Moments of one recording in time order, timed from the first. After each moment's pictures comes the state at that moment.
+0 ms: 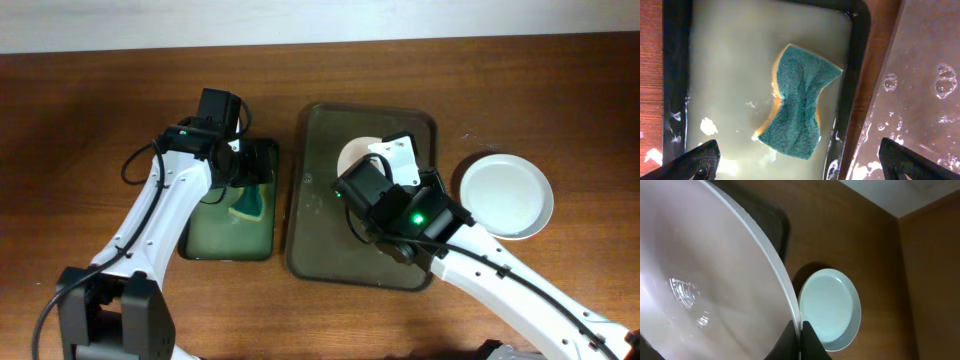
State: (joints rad) left arm -0.21 1.71 1.35 -0.91 0.00 -0.31; right arm 0.75 1.41 1.26 -1.06 0.83 0.36
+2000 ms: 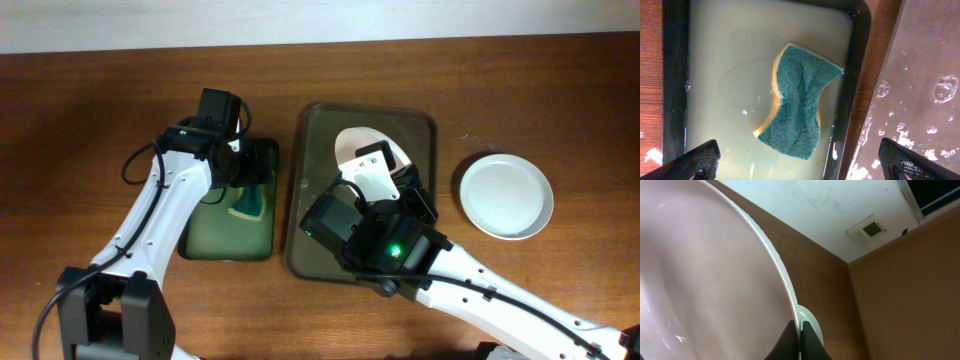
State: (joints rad) left arm -0.21 1.71 1.35 -0.91 0.00 -0.31; right arm 0.94 1.41 1.27 -1.06 1.17 0.36
